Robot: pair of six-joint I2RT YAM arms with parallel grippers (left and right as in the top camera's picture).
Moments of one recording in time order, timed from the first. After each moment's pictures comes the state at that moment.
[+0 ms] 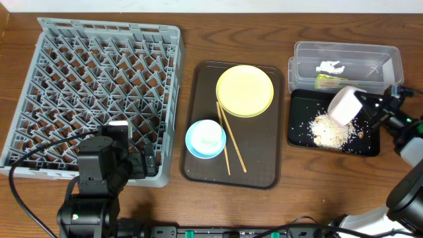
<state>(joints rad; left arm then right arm) -0.02 0.65 0.75 -0.91 0.05 -0.07 -0.65 1.77 0.81 0.41 -1.53 1.15</state>
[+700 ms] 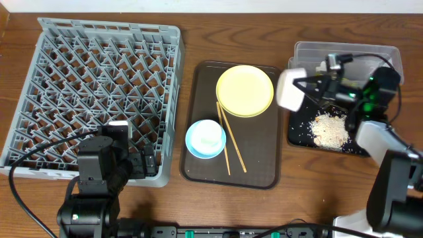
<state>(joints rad) -0.02 0.65 0.75 -0.91 0.05 -0.07 -0.19 1.68 0.81 0.71 -1.43 1.16</state>
